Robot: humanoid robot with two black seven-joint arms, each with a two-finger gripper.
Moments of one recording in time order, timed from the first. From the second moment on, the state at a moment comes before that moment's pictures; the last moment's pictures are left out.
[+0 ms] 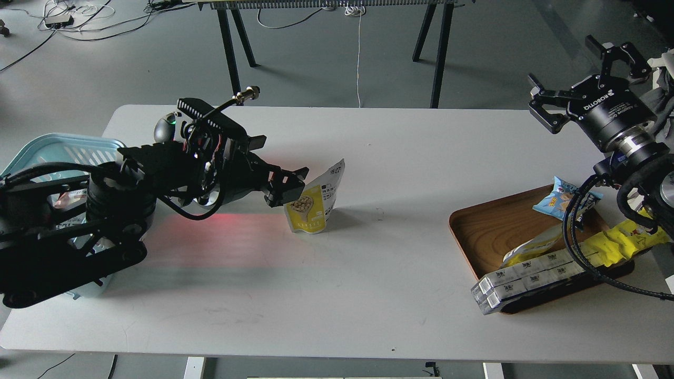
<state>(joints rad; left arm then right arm) -0.91 0.69 -0.37 -1.76 1.76 -0.41 0.40 0.64 -0.65 0.78 1.00 0.60 0.45 -0.01</state>
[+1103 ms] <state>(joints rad) -0.81 0.50 -0.38 -1.63 1.92 -0.49 0.40 0.64 -0.64 0.78 0.99 0.60 0.46 -0.01</state>
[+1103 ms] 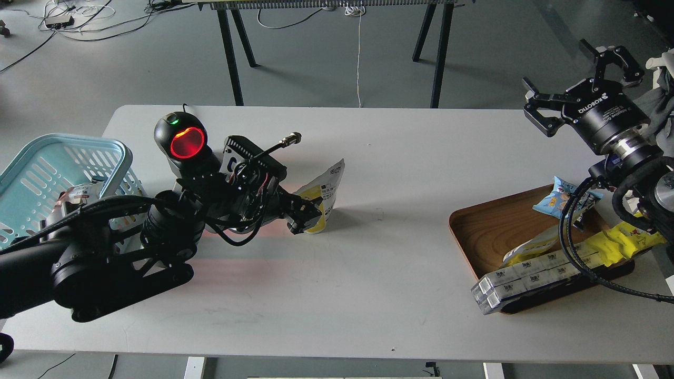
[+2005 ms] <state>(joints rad) -0.71 0.58 -0.50 -1.72 1.98 -0.46 0.38 0.64 -0.65 0.78 0.99 0.60 0.46 -0.01</state>
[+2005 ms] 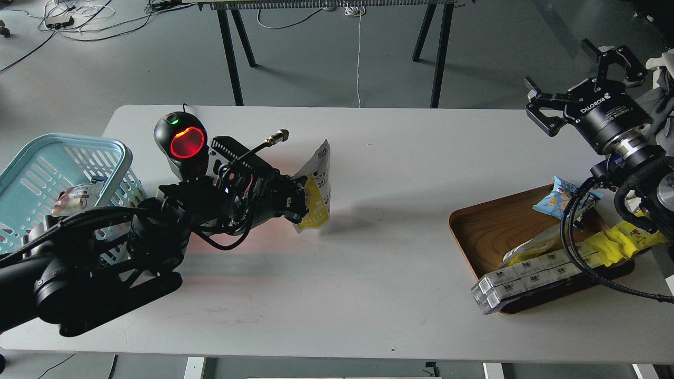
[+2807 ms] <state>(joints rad) -0.74 0.82 -0.56 -1.76 1.98 -0.42 0.20 0.64 -0.64 0.78 0.99 0.59 0.45 -0.01</state>
